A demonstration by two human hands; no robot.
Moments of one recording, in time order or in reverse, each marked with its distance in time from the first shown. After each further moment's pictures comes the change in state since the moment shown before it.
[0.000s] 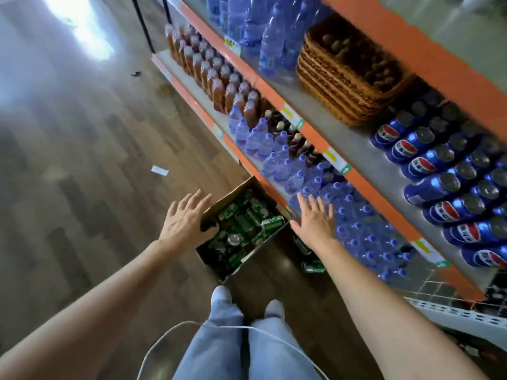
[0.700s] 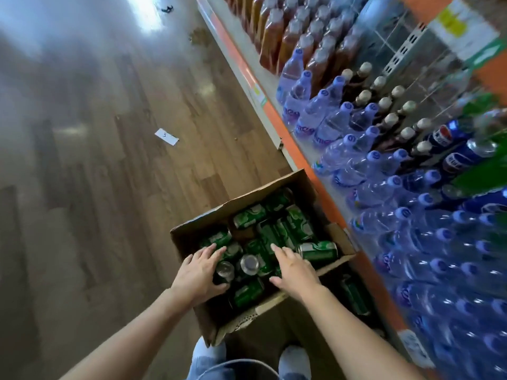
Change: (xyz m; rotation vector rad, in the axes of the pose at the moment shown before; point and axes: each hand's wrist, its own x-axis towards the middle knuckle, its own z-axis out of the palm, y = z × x) left_hand 0.130 -0.099 0.346 -0.101 -0.350 -0.182; right_hand 0.222 -0.067 0.320 -0.061 -0.431 -0.350
